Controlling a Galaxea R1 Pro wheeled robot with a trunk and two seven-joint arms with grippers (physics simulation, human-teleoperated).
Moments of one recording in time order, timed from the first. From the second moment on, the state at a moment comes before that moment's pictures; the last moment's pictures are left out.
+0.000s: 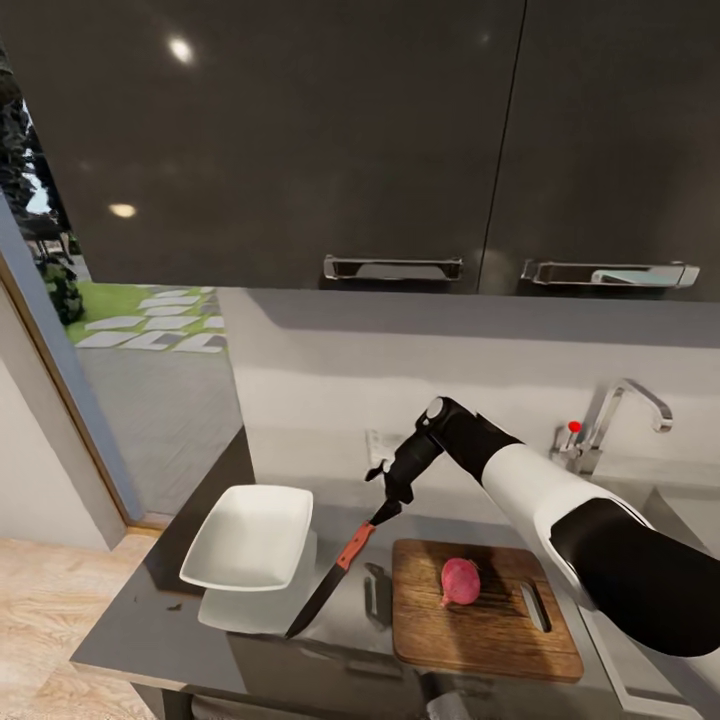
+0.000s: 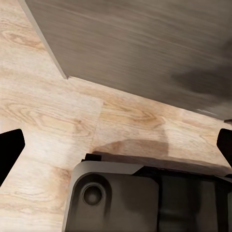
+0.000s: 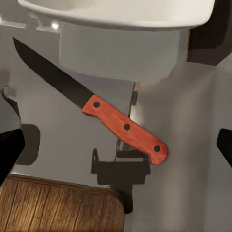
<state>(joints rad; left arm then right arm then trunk) 0.30 -0.02 0.05 -0.91 0.12 -0.07 -0.02 -1.24 0.09 0.55 -0.33 0.45 0.09 1.35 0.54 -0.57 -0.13</state>
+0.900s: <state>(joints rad) 0.30 -0.02 0.05 -0.90 0.12 -0.07 -0.02 -1.24 0.08 0.55 -0.30 0.55 -0.01 1.35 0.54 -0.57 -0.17</state>
